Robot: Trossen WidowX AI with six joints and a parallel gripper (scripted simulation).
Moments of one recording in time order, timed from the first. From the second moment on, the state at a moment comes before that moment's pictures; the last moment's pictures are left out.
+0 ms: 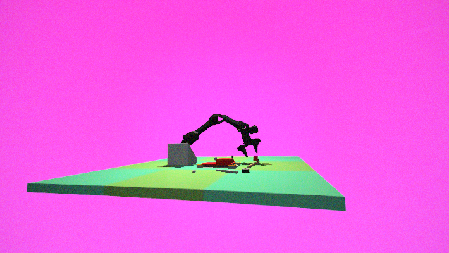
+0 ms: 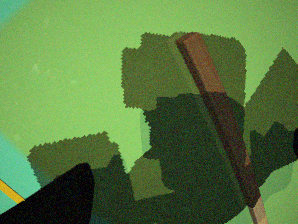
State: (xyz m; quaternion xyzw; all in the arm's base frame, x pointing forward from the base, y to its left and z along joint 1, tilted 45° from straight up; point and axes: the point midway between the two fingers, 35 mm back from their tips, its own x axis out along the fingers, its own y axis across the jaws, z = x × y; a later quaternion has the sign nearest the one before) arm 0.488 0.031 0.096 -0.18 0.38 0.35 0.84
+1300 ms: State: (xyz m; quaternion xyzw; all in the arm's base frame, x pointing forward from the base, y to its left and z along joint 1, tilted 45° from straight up) arm 0.324 -0.138 -0.035 0.31 0.60 0.21 0.70
